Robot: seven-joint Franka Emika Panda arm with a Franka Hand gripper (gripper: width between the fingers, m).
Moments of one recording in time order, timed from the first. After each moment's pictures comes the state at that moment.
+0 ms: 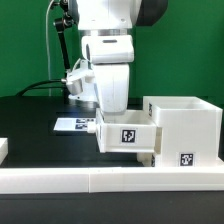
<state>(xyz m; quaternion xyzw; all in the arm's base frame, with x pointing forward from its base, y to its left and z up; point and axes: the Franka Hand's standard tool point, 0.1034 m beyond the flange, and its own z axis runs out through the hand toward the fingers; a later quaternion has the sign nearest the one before) 0.553 -0.018 0.064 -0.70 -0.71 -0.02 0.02</state>
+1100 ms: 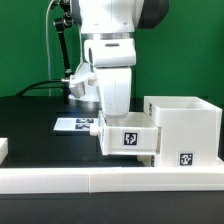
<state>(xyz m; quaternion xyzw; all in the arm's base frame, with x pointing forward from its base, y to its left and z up) 0.549 -0.013 0.059 -0.70 -0.71 -0.01 0.03</state>
